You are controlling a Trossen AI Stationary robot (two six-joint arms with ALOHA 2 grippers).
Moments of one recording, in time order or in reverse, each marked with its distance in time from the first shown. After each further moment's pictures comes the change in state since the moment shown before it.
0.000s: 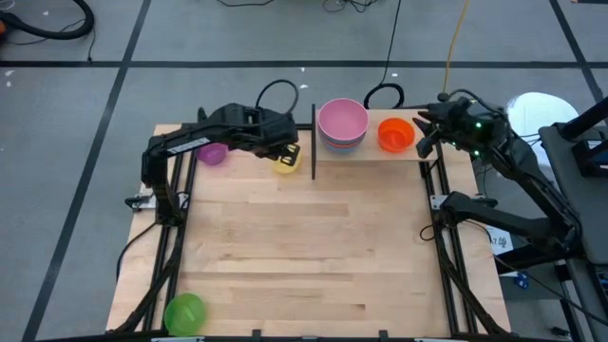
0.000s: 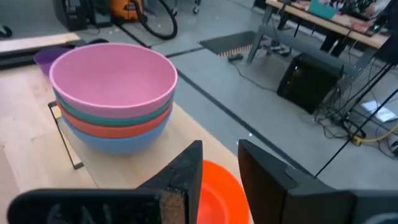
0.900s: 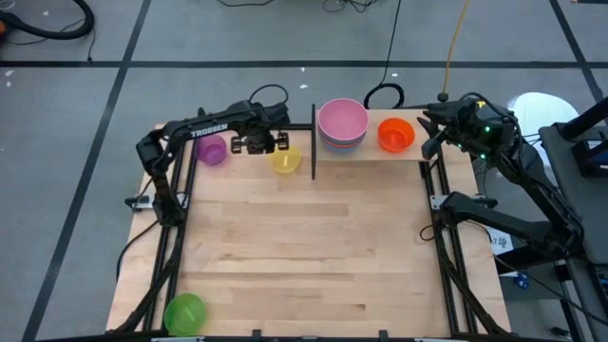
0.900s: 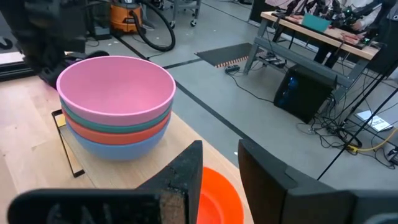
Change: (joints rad) left arm 0.363 0.000 -0.616 0.438 0.265 -0.135; right arm 0.000 -0.039 0.000 0.004 0.000 -0.005
